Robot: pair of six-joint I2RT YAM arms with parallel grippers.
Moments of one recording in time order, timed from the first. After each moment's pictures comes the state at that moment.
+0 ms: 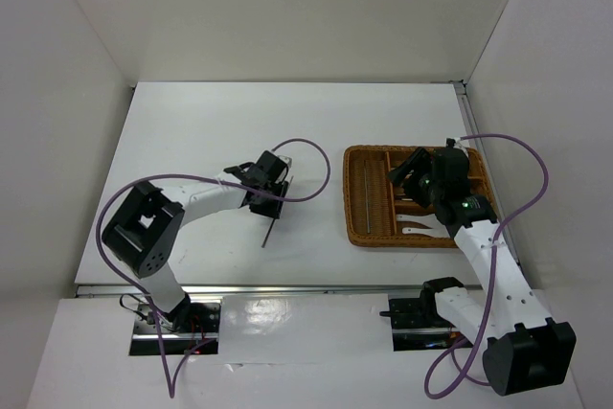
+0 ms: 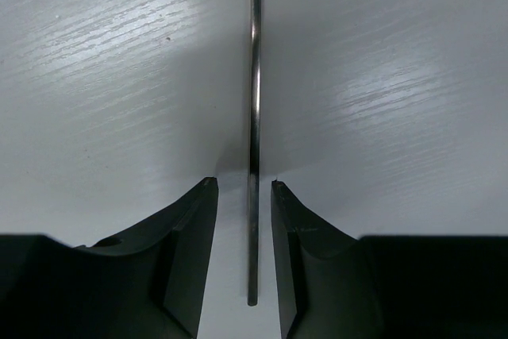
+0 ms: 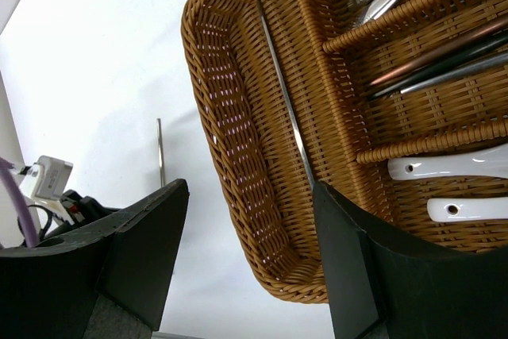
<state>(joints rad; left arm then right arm) -0.62 1.68 1.00 -0.43 -0.05 -0.35 0.14 0.89 0.76 -0.50 -0.03 0.79</state>
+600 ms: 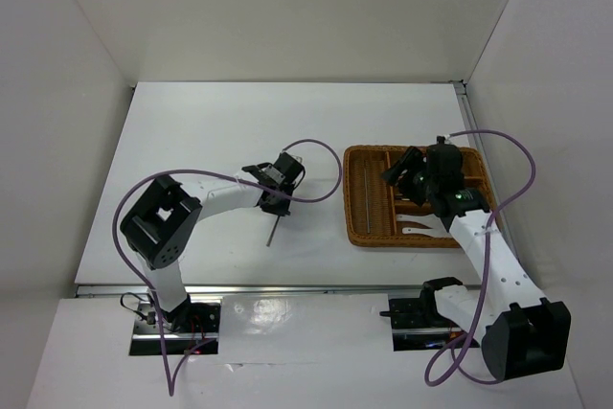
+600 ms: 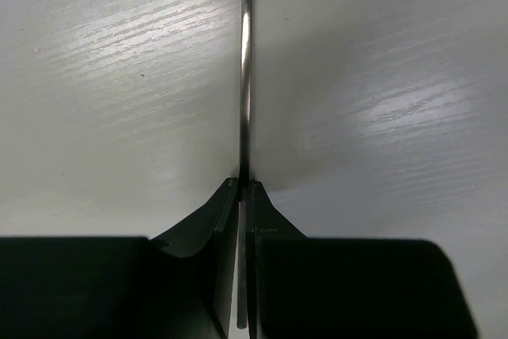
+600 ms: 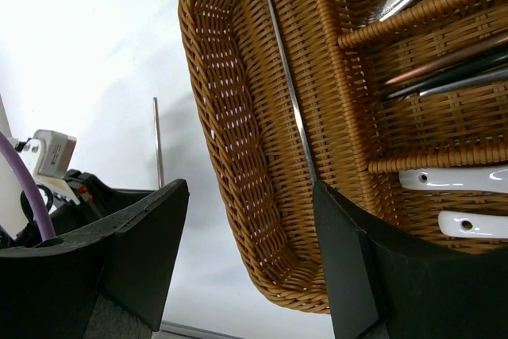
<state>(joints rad) -0.70 1.79 1.09 -0.45 -0.17 -0.43 0.14 0.98 0.75 -0.45 -0.09 0.75</state>
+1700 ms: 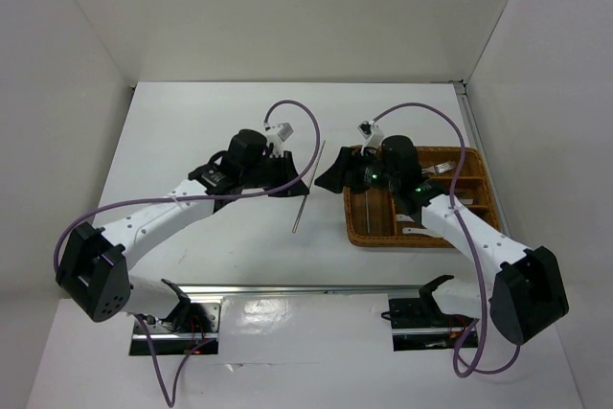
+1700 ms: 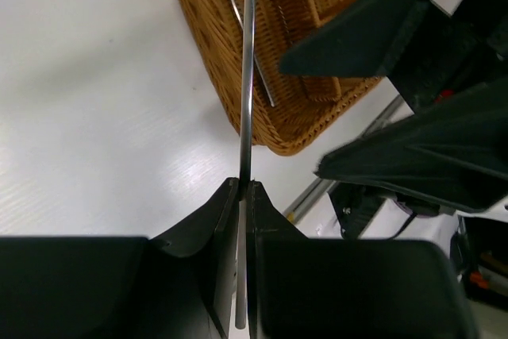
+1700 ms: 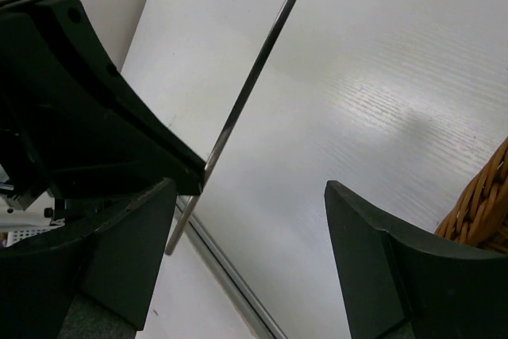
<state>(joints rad) -0.62 1.37 1.02 -0.23 0.36 -0.61 0.45 1.18 0.77 -0.01 -0.48 0.58</state>
